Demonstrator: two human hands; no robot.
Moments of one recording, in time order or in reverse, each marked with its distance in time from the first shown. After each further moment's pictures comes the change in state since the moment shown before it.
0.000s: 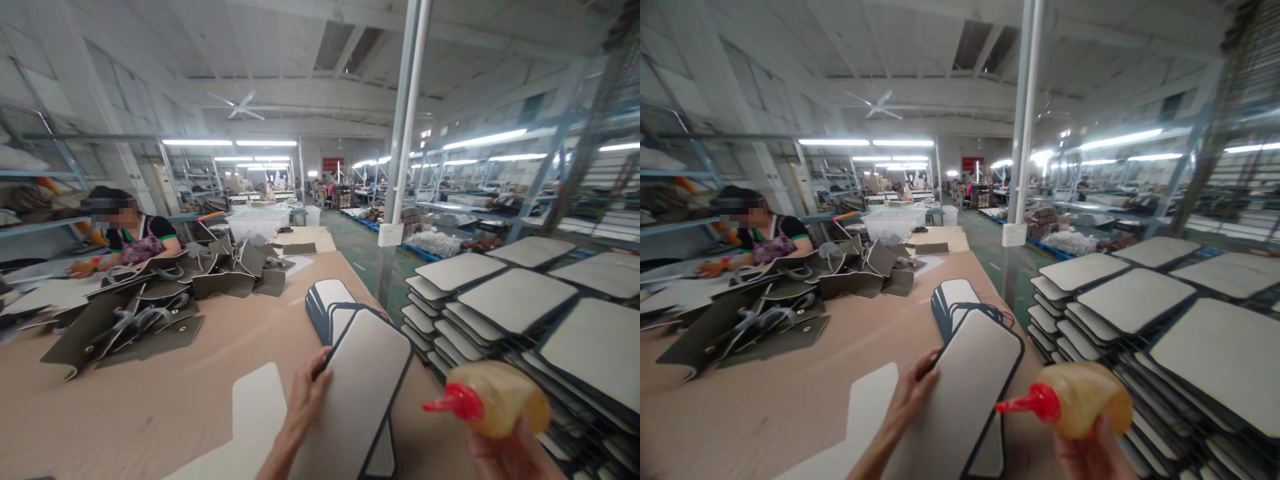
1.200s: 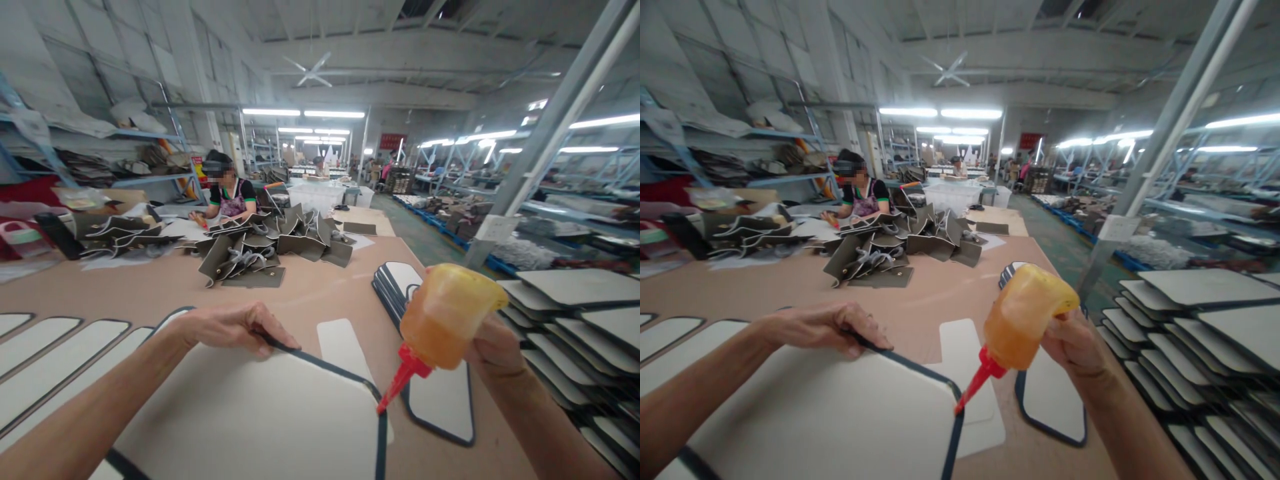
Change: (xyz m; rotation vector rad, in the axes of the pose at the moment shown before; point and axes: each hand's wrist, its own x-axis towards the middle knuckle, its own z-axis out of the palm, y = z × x) left_hand -0.118 0.124 -0.317 0.243 -0.829 -0.073; right_hand -0.093 0.097 0.205 -0.437 -0.818 0.130
